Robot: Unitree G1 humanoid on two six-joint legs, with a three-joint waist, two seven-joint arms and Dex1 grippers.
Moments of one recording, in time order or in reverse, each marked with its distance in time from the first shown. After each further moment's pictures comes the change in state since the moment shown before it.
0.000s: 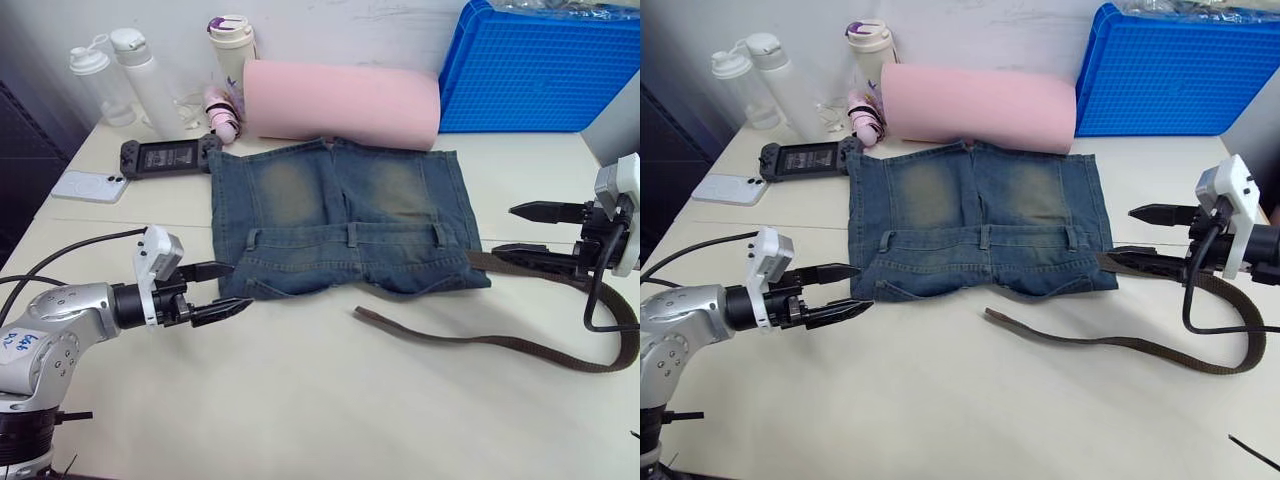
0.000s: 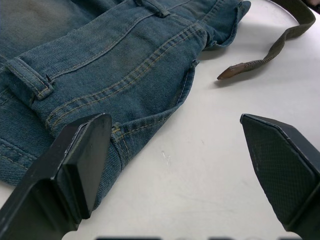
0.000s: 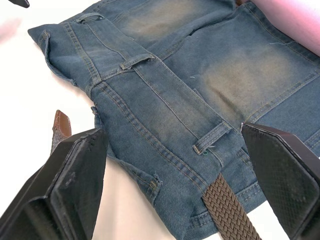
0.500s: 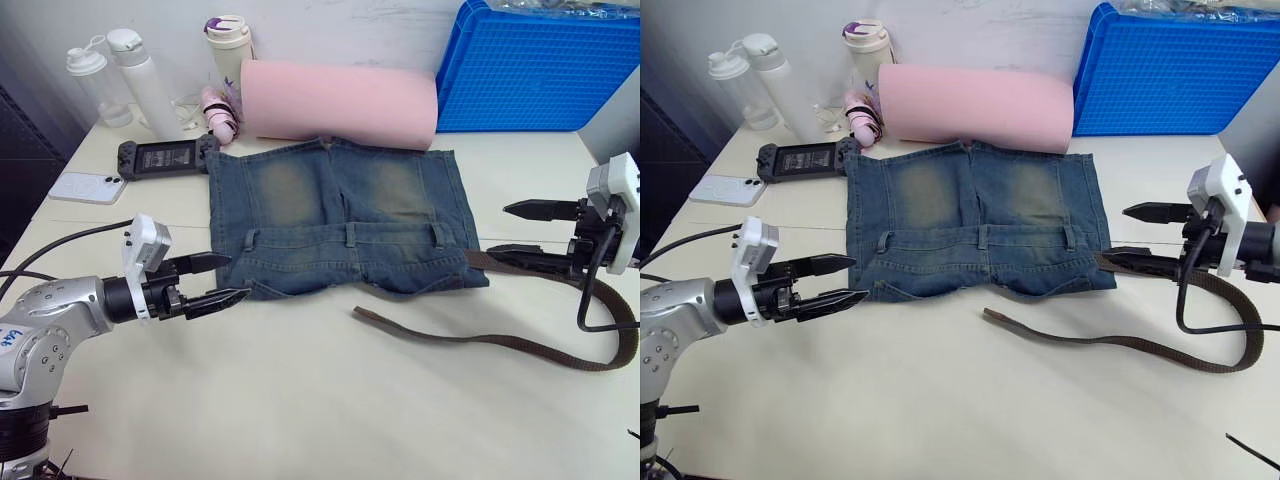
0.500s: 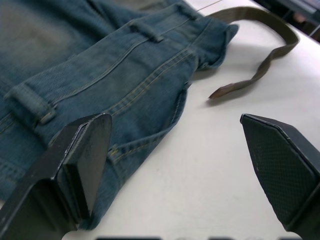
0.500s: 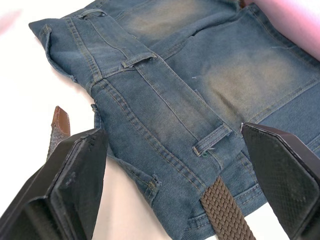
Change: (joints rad) left arm -0.027 0.001 0.050 0.004 -0.093 0.022 -0.030; right arm -0.019 0.003 0.033 -0.014 -0.023 -0.037 0.005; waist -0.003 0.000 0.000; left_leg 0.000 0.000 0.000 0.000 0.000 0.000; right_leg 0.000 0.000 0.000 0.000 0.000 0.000
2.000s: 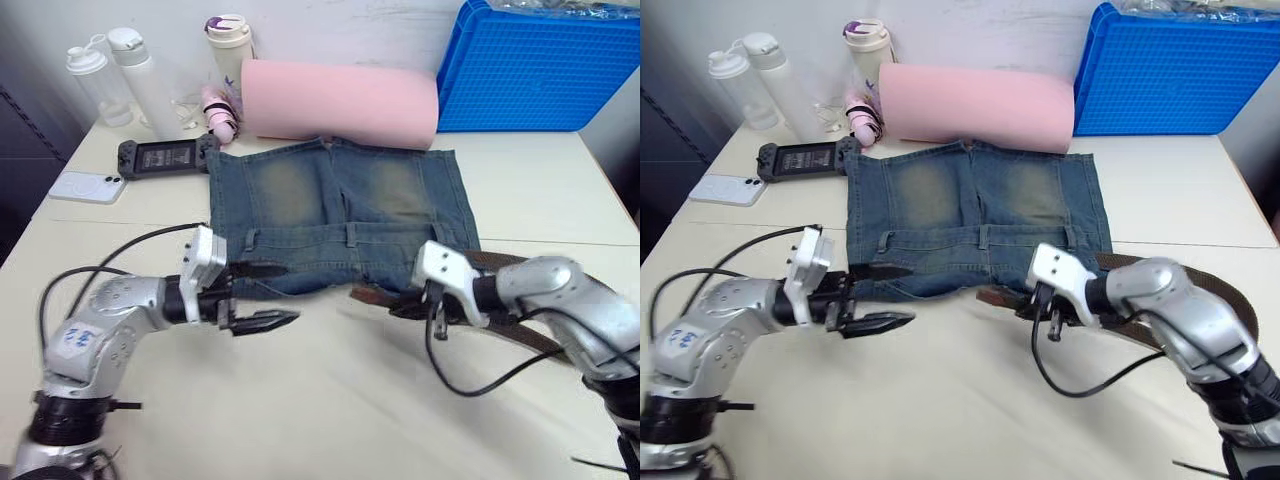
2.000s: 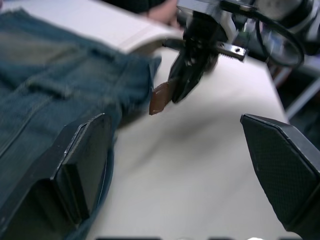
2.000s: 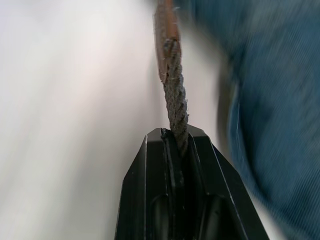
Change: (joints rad) left arm -0.124 -0.286 -0.245 0.029 0.066 -0.168 -0.050; right arm -0.124 0.186 0.351 -0.459 -0.032 0.438 -0.193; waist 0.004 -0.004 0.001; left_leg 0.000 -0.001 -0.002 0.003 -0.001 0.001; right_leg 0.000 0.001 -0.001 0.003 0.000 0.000
